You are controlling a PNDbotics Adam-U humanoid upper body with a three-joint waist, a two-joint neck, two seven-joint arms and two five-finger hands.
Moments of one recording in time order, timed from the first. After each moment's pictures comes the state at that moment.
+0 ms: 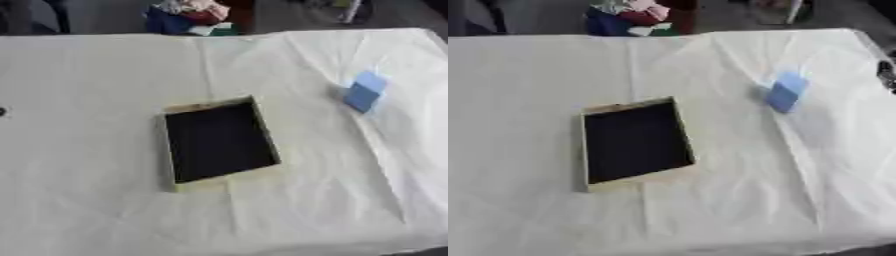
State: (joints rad) left arm -0.22 0.16 0.03 -1.82 -0.17 -0.09 0.20; right arm -0.12 -1.03 -0.14 -1.22 0.11 -0.20 0.08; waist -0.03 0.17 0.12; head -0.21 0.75
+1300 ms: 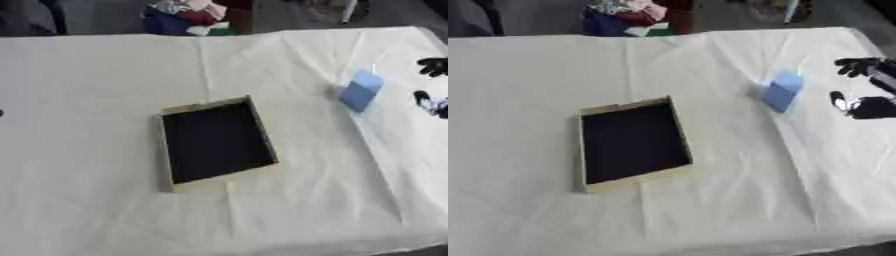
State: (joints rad) left arm -0.22 0.16 0.02 -1.82 -0.17 -0.09 0.19; right arm -0.17 -0.99 -0.06 -1.34 0.41 -0.20 0.25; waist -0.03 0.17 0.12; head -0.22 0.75
